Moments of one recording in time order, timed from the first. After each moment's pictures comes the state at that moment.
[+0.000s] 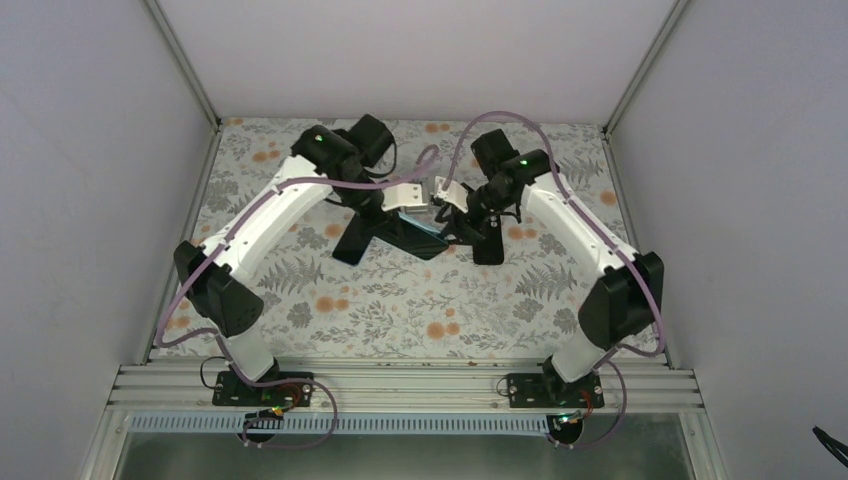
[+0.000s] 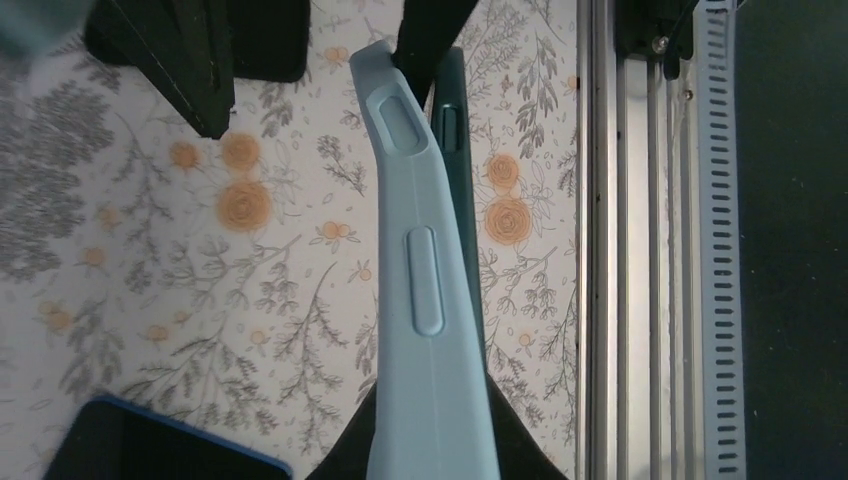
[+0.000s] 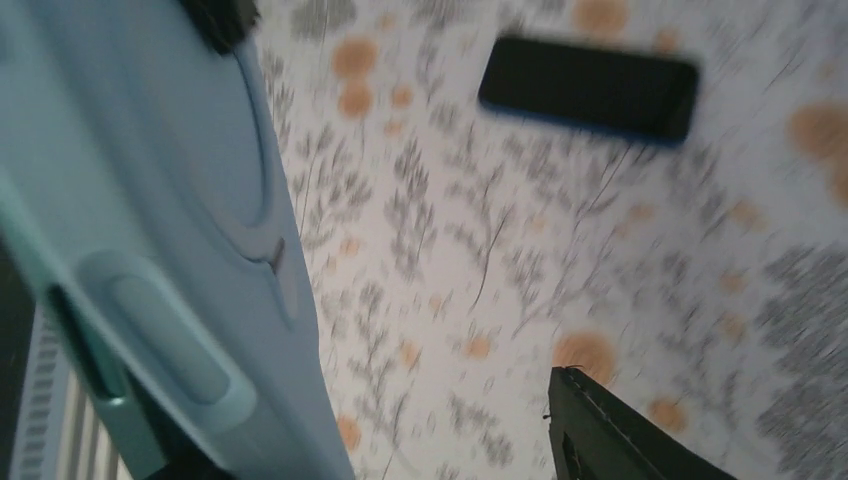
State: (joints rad) left arm -0.67 1.73 1.85 -1.42 0.50 0.72; right arm 0.48 1.67 1.55 -1.19 -0.65 -0.91
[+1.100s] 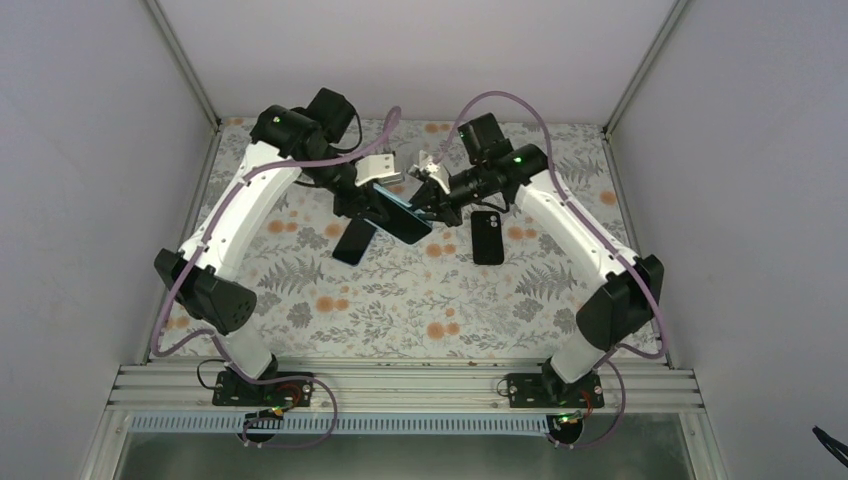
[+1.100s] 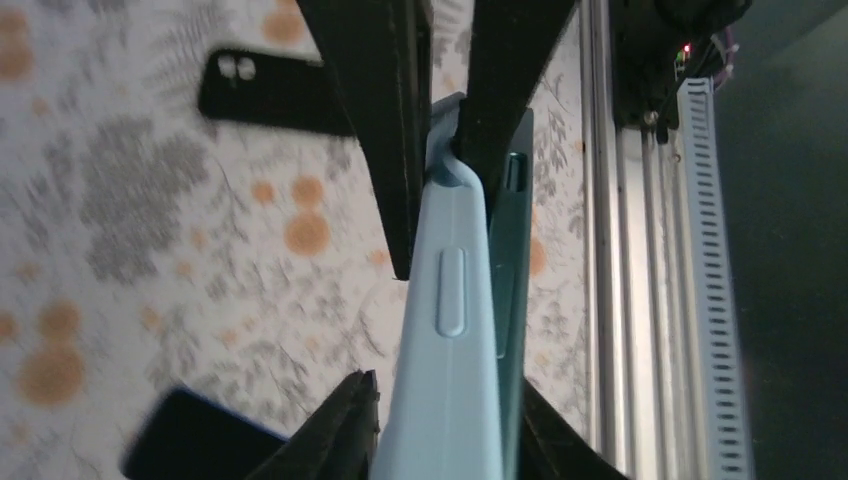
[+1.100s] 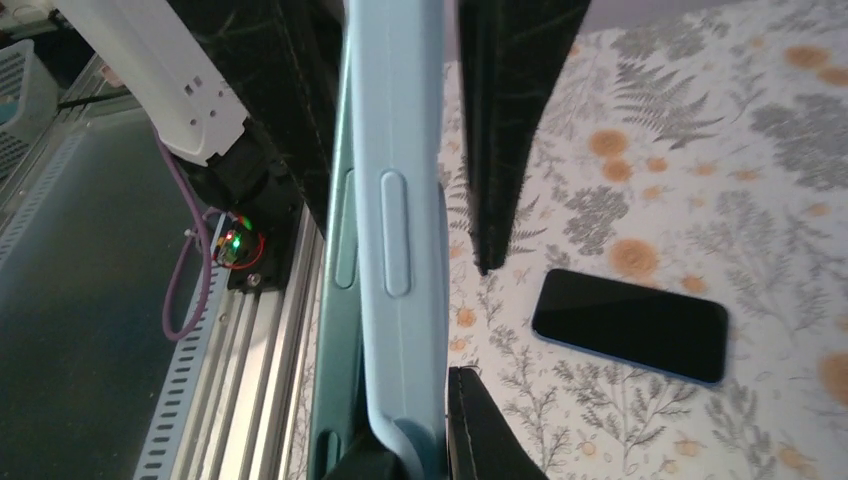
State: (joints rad) left arm -0.49 1.73 2.01 -1.57 0.62 0.84; right arm 0.57 1.66 1.65 -0.97 -0.93 -0.62
